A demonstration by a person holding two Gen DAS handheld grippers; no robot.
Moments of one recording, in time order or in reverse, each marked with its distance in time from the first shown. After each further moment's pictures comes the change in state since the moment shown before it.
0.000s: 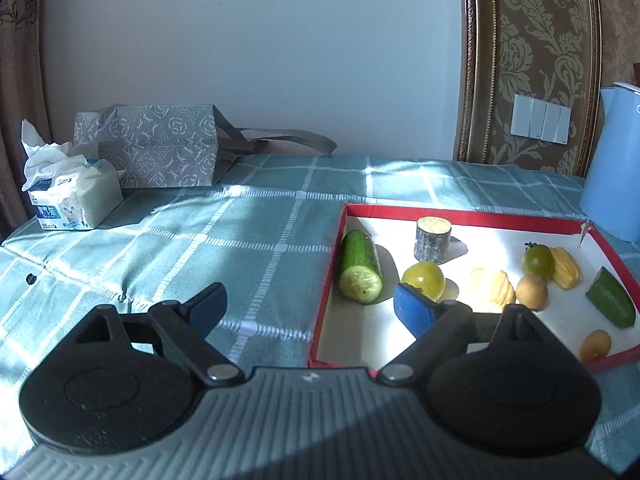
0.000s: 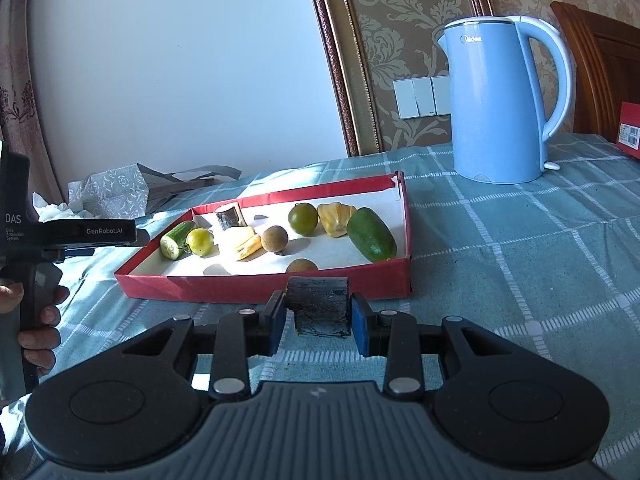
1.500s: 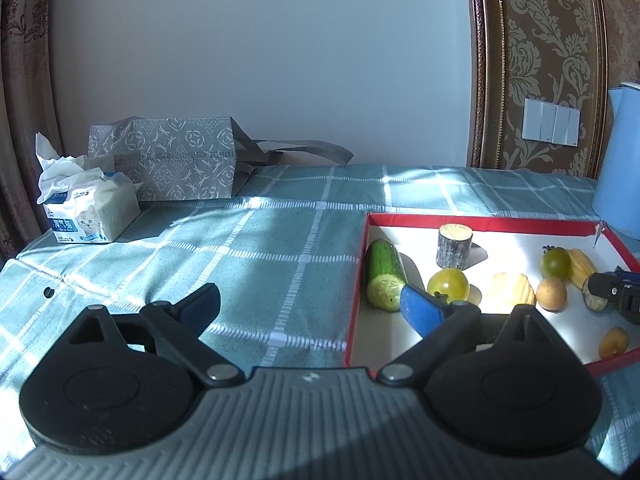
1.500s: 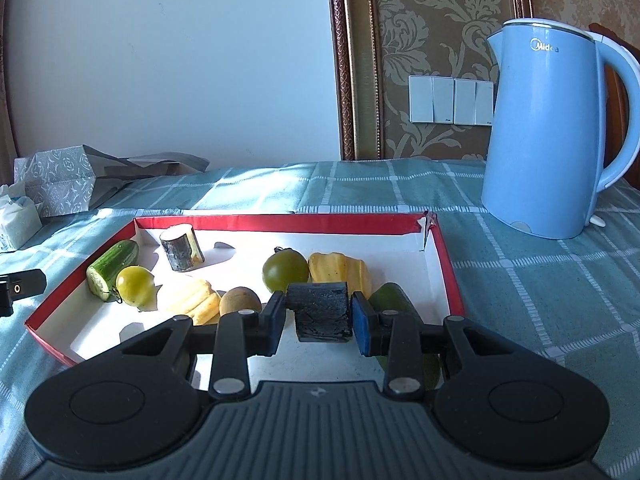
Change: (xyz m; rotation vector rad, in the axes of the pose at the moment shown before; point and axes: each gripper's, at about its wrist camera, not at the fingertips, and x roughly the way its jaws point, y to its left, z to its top) left arm -0.007 0.008 0.001 0.033 -0.041 0.032; right arm 0.120 0.017 0.056 -0.096 0.053 -0.110
